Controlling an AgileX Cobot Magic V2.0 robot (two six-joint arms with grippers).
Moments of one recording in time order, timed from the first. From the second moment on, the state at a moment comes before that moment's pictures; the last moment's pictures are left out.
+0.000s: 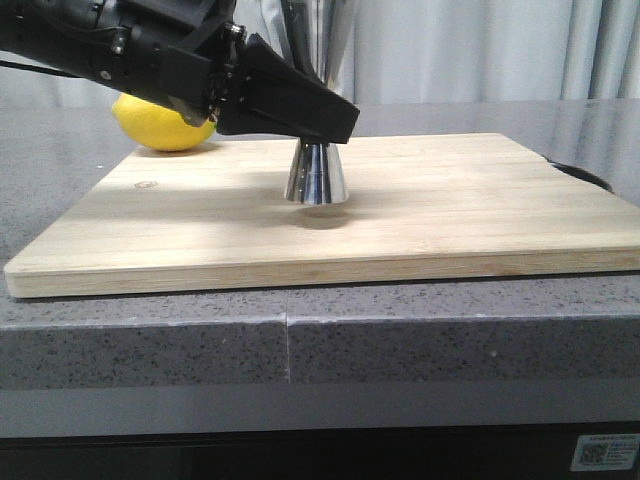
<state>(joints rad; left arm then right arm) -0.39 1.83 -1.19 -1.44 1.16 1.94 0.36 1.13 -0.82 0.12 -0.01 -0.43</state>
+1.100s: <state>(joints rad) -0.39 1.83 -1.19 -1.44 1.16 1.94 0.36 1.53 -0.51 0.15 -0.84 -0.22</state>
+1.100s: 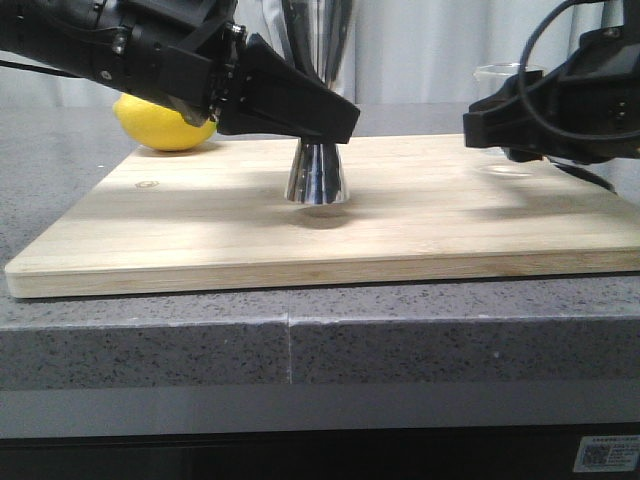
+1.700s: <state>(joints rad) -0.39 1.83 -1.19 -1.44 1.16 1.94 0.36 1.68 -0.63 0.15 -0.88 -0.21</state>
